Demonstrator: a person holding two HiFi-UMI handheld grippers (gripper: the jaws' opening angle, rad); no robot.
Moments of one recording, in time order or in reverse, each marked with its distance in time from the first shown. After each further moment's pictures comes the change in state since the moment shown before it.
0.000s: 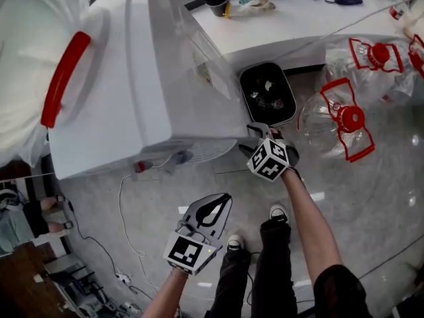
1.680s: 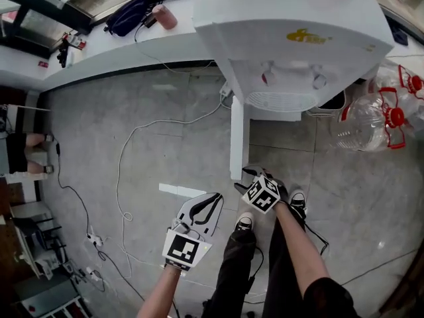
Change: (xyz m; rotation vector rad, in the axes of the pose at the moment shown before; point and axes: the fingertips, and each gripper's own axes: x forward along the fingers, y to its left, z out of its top) left arm -0.272 0.056 -0.164 -0.053 -0.004 0.226; right arm 0.060 0.403 0.033 -0.010 0.154 0.347
